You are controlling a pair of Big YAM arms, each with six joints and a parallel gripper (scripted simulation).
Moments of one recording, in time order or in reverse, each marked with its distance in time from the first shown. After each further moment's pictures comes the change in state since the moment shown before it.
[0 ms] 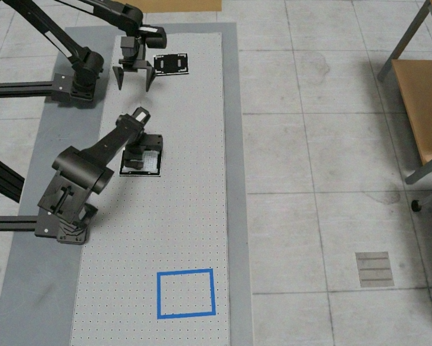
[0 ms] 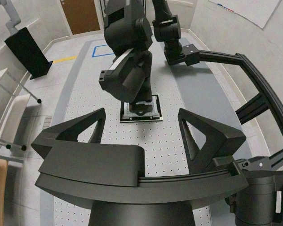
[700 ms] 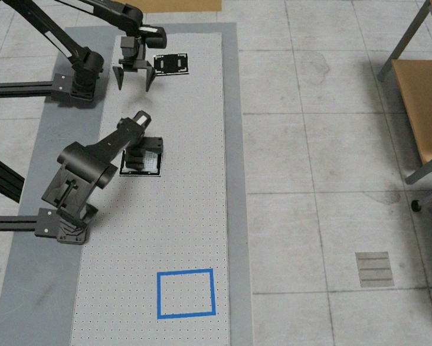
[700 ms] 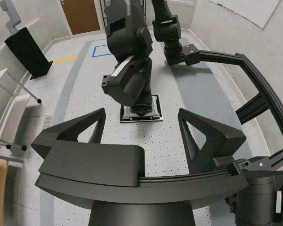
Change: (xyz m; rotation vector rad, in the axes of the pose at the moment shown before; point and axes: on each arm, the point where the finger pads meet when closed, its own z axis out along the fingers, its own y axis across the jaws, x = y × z) left arm 0.000 0.000 0.000 0.000 0.000 0.001; right arm 0.002 -0.001 0.017 0.000 0.004 -0.007
